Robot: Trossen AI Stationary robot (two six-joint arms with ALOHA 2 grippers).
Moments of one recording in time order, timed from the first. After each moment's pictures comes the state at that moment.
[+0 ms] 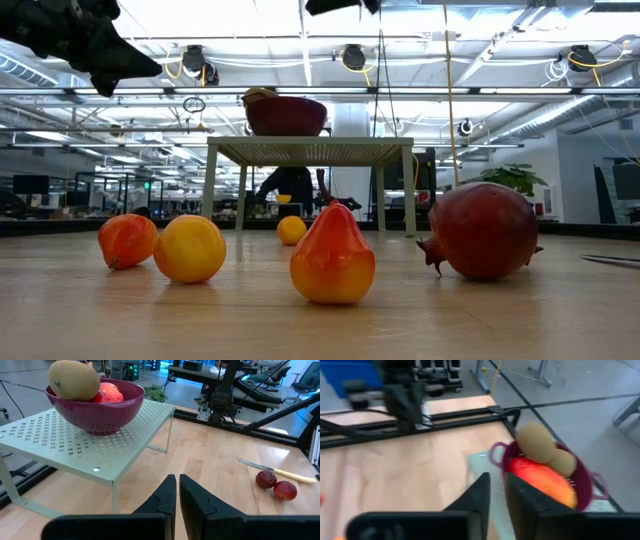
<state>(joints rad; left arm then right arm) 0.07 0.30 0.41 -0.34 -0.18 -0.17 -0.06 1.64 1.73 -0.59 0.29 0.06</state>
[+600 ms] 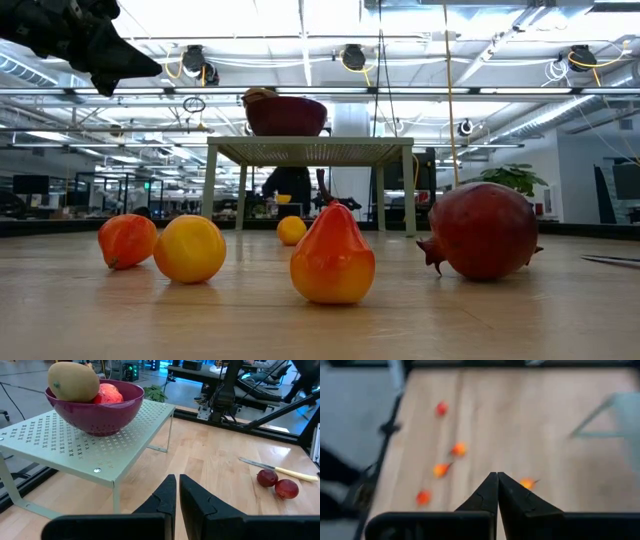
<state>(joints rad) 0.06 0.30 0.41 -0.34 -0.18 -0.16 0.23 1.62 1.71 -0.85 0.09 0.18</state>
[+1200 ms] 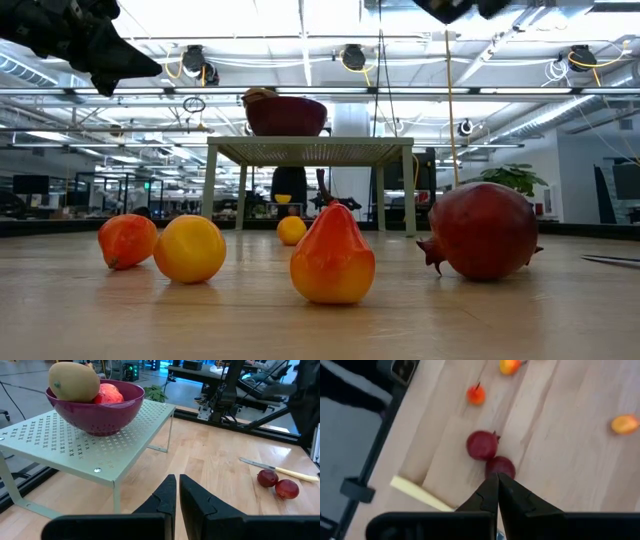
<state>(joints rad) 0.06 0.30 0.41 -0.34 -0.18 -0.16 0.42 1.62 1.43 -0.90 -0.06 0.08</state>
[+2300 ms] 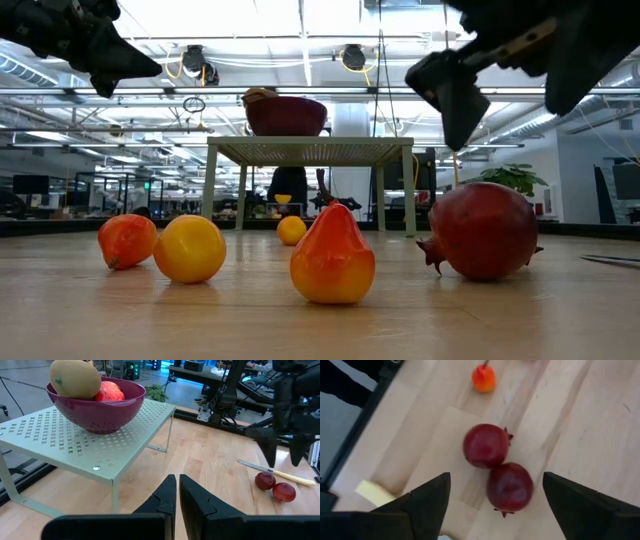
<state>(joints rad) 0.07 0.30 0.41 -0.34 -0.19 -0.19 0.39 1.62 1.07 -0.44 -0.16 0.00</state>
